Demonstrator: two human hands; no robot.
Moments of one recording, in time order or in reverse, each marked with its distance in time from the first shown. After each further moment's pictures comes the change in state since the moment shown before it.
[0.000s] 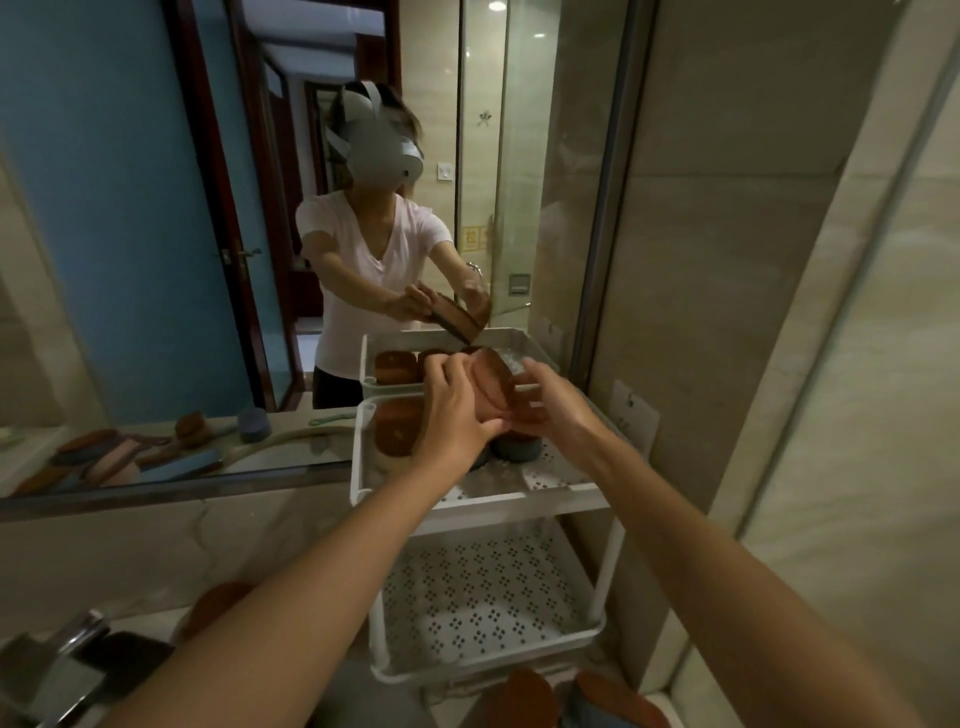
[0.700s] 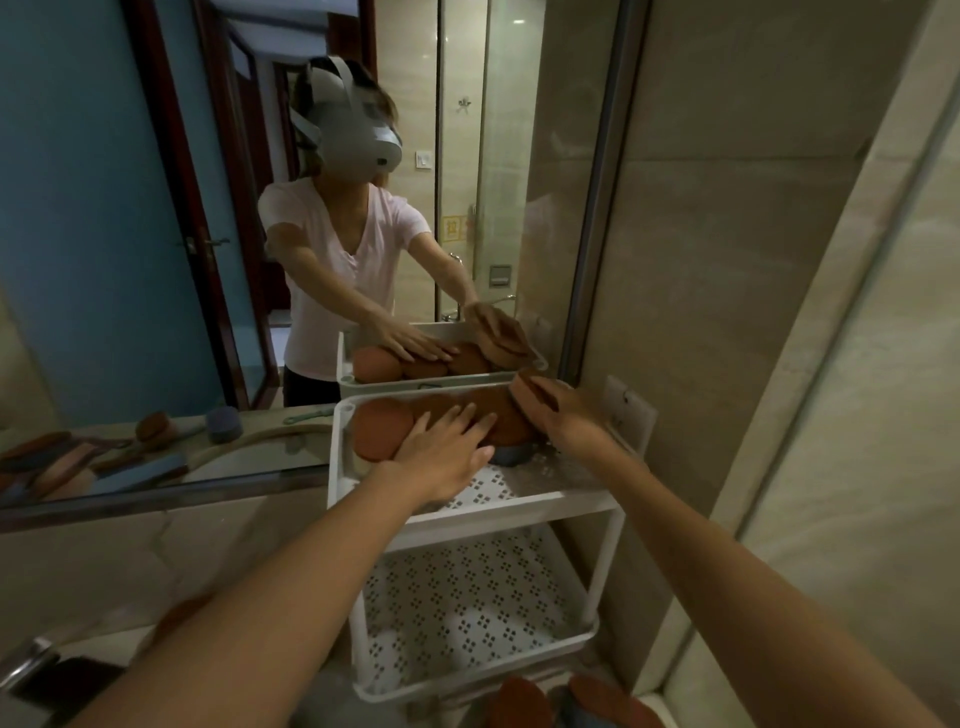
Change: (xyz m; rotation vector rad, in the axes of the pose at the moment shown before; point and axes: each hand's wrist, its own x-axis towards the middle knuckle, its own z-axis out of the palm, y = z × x) left_hand 0.015 -0.043 0.020 0.620 -0.666 0.232; right_hand 0.045 0.043 -0.036 -0.664 0.134 -0.292
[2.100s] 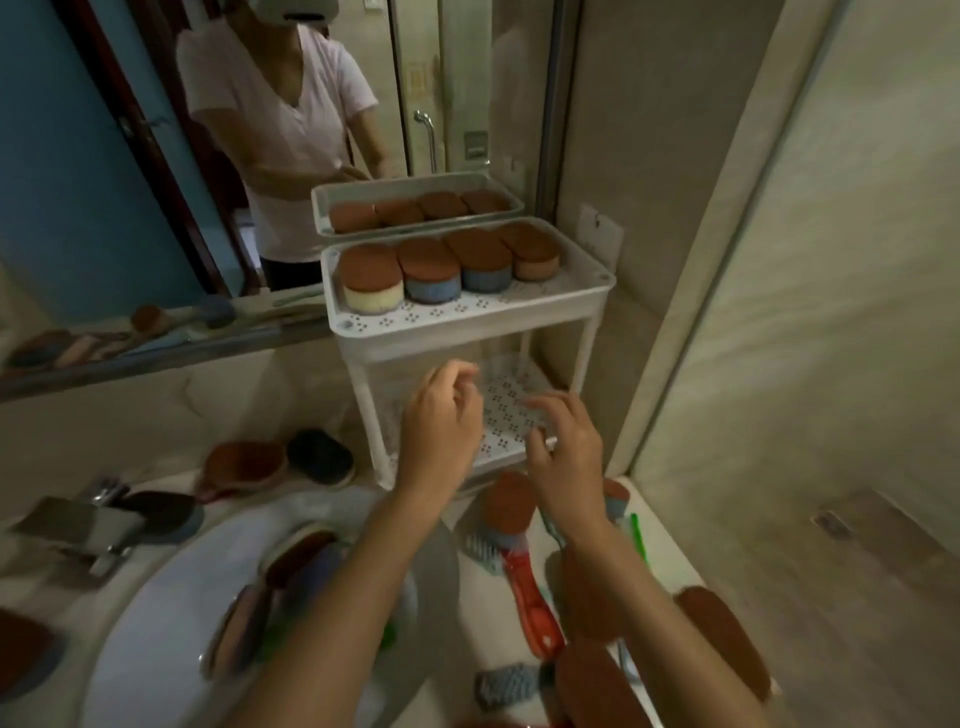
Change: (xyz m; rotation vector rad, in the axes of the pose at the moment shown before) left_hand -0.145 0.080 0.074 -0.820 0.523 -0.254; right_hand -0.237 0.034 0.072 0.021 0.396 -0.120
